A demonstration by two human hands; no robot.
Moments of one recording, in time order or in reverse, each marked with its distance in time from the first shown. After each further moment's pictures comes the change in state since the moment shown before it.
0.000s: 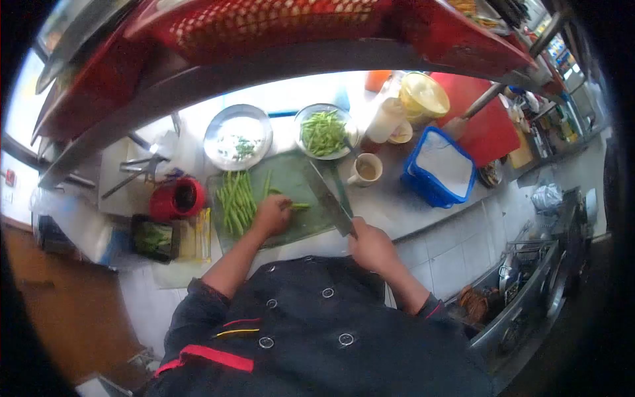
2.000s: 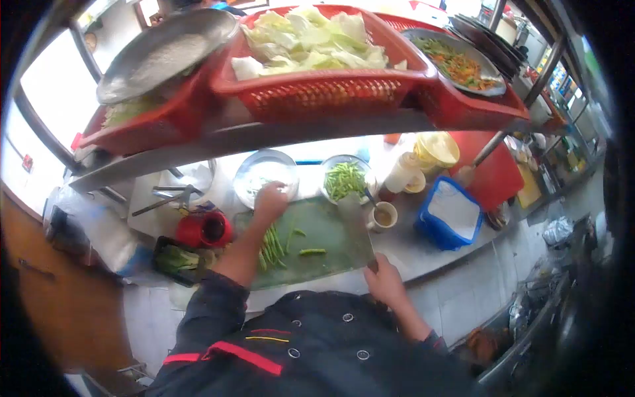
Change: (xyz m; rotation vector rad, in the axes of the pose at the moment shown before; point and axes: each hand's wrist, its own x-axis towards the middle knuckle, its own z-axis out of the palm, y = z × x) left_hand 0.100 0.007 -0.103 0.109 0.411 0.004; right_hand 0.002 0.003 0.006 0.275 0.181 0.025
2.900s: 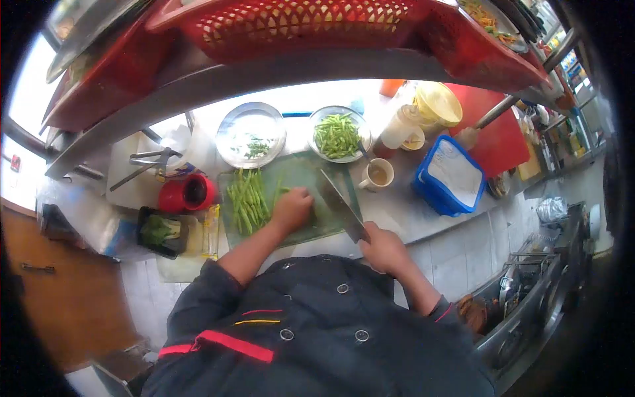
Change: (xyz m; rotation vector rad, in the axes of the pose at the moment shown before) left_hand -0.116 0.026 0.066 0.222 -0.392 0.488; right_hand 0.007 0.001 -0.018 -0.313 -0.273 -0.035
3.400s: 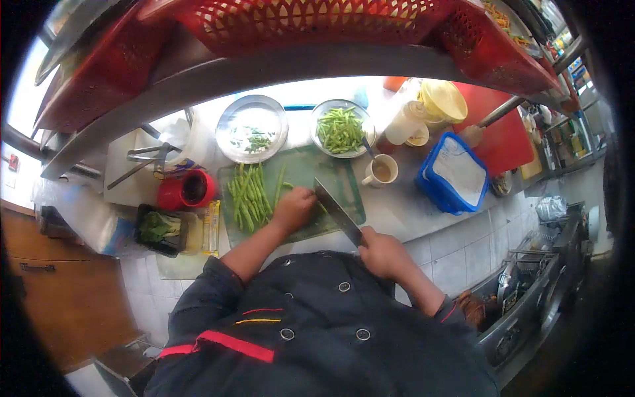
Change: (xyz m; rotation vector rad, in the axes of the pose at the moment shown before) left_hand -0.011 -0.002 0.009 -0.069 0.213 0.122; right_hand -0.007 -0.012 0.002 -0.065 -0.094 -0.035
